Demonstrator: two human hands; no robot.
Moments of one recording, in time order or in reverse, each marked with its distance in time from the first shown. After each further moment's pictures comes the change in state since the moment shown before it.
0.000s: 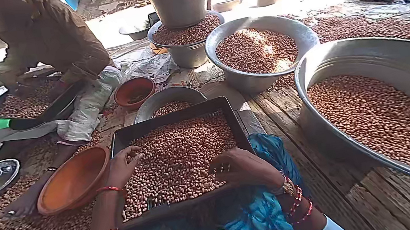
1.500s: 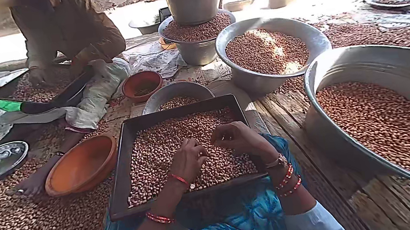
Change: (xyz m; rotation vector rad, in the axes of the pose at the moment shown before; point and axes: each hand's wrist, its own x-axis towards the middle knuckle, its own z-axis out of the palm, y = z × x) left_hand -0.043 0.115 0.078 0.215 -0.230 0.398; right_hand 0.036 0.000 -0.034 0.201 0.134 -0.086
